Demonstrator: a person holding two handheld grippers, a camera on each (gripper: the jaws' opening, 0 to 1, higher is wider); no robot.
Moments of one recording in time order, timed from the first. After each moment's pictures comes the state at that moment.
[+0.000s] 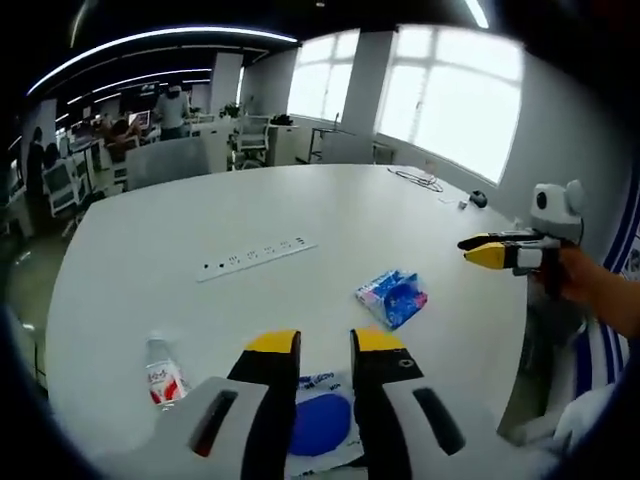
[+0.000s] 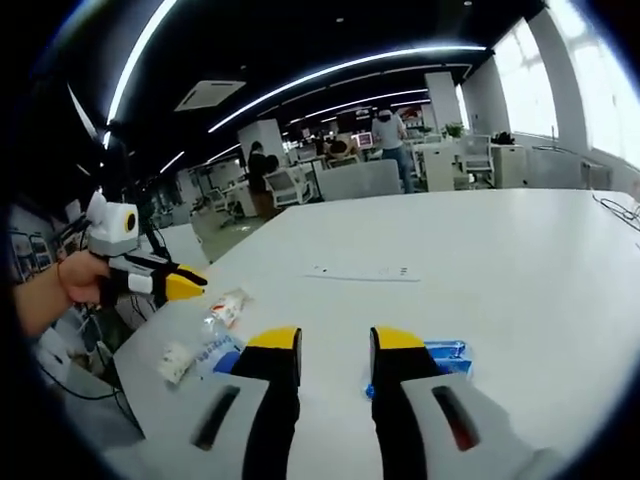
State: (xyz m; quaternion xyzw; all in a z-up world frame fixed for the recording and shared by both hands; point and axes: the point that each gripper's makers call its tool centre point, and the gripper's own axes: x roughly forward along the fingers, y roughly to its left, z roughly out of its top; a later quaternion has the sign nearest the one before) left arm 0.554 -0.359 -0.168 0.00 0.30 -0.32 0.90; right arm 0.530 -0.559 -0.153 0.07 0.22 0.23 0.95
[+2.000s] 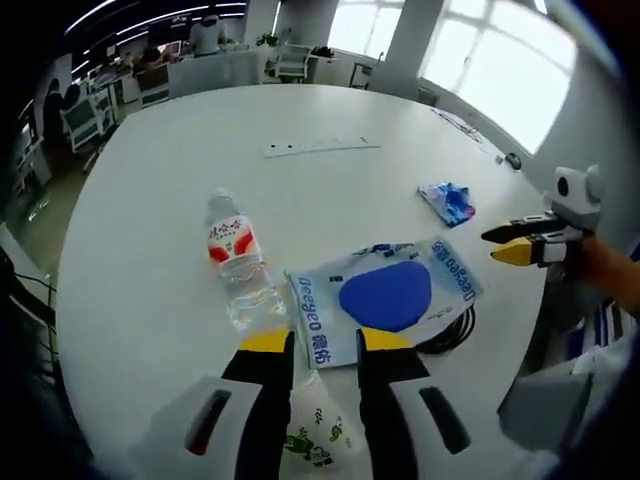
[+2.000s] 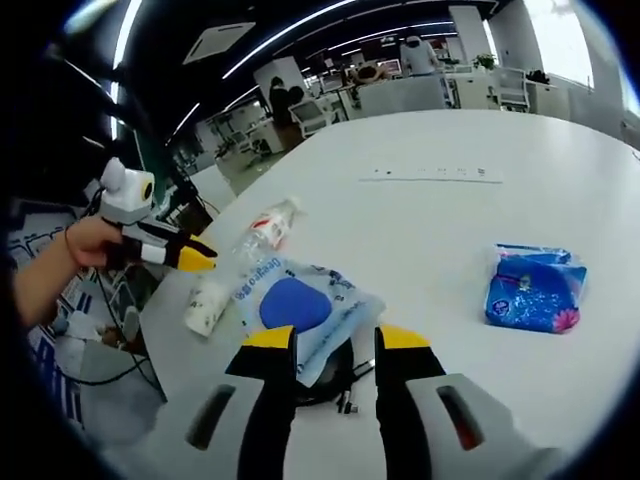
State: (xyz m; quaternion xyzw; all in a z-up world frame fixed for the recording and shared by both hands) left arm 0.513 -0.247 -0.269 0.01 0.46 -0.26 0.85; right arm 0.491 -0.453 -0.258 0.07 0.37 0.29 0.88
